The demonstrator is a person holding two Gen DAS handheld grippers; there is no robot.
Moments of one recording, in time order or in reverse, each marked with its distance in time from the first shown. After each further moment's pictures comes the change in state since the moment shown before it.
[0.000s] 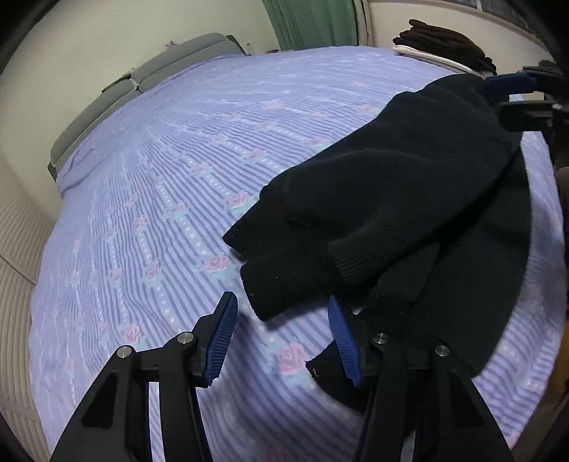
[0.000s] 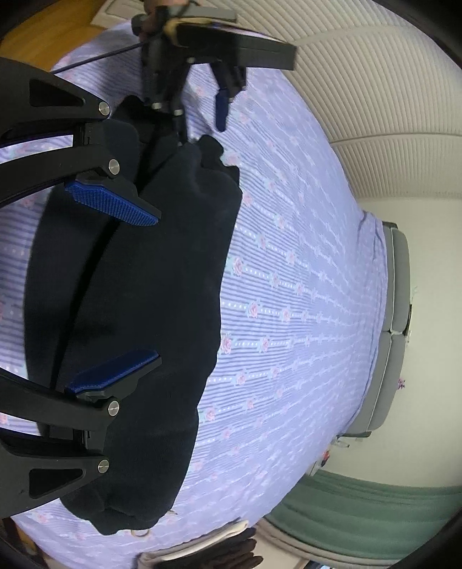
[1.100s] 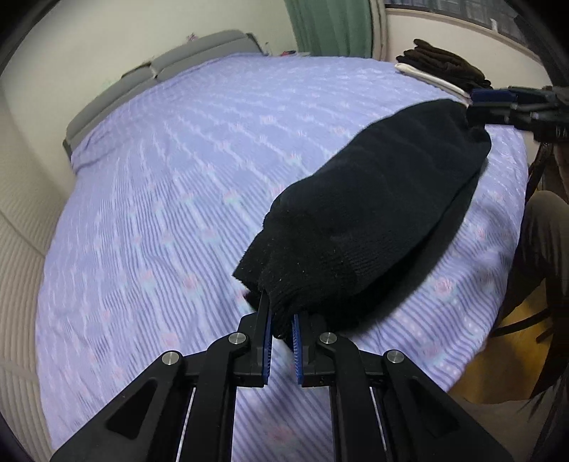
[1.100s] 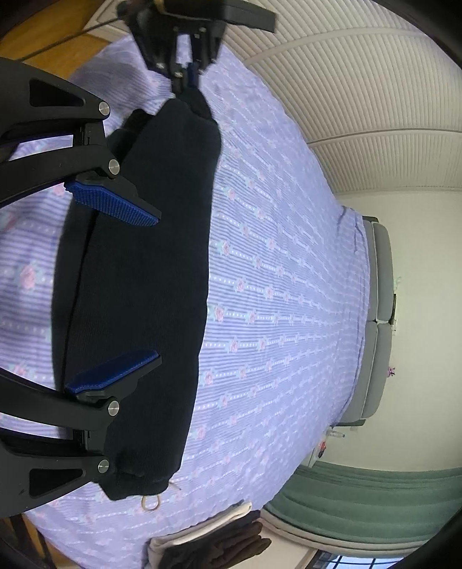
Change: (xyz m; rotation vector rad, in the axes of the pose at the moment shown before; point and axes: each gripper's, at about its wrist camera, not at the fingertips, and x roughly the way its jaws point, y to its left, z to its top) left arm -0.092 -0.041 -0.019 -0.119 0.029 -0.001; right arm -0.058 -0.033 -0.017 0.032 -0.058 0.009
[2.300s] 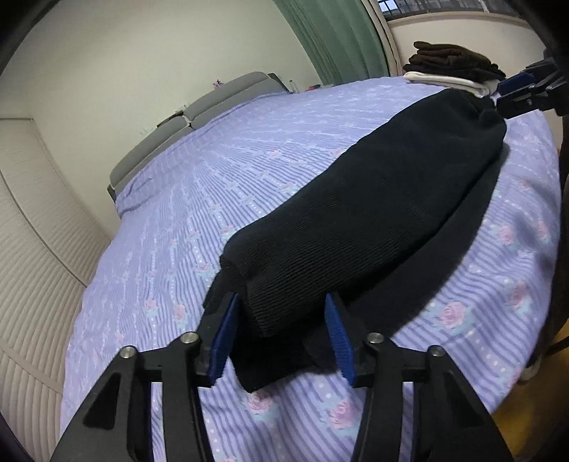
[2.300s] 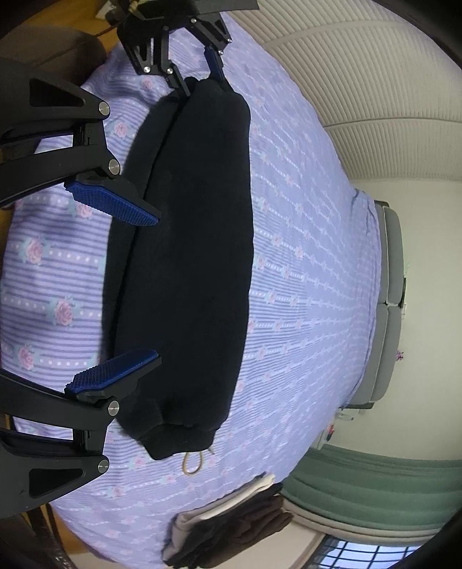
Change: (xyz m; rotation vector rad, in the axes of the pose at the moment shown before) left arm 0.018 -0.074 -0.009 0.088 -0.197 0.267; right arm -0.007 -0.052 -0.055 0.006 0.042 -0.065
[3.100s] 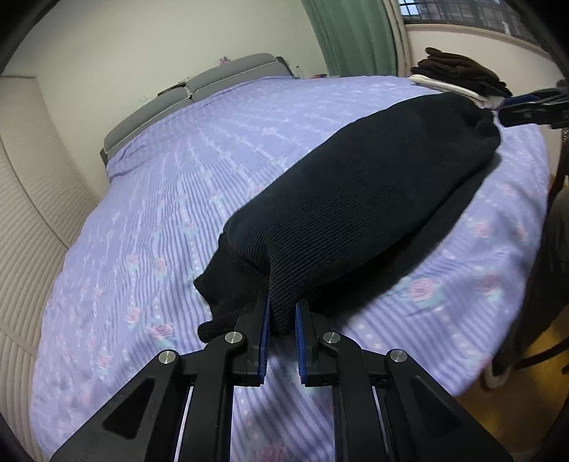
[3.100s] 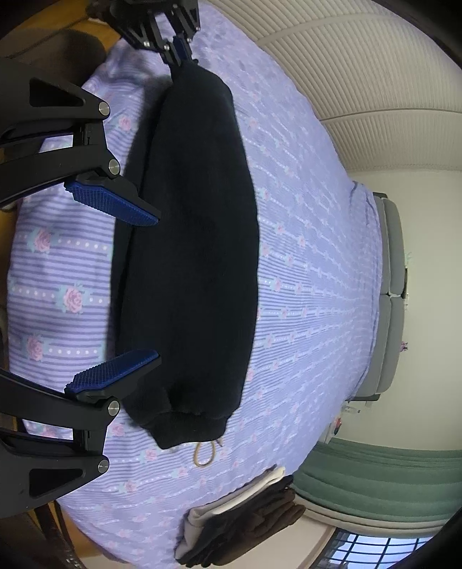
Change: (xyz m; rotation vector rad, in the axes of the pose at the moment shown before) left arm -0.010 -0.007 -0.021 -0.131 0.073 -0.077; right arm -0.001 -0.014 -0.008 0.028 0.014 -0.004
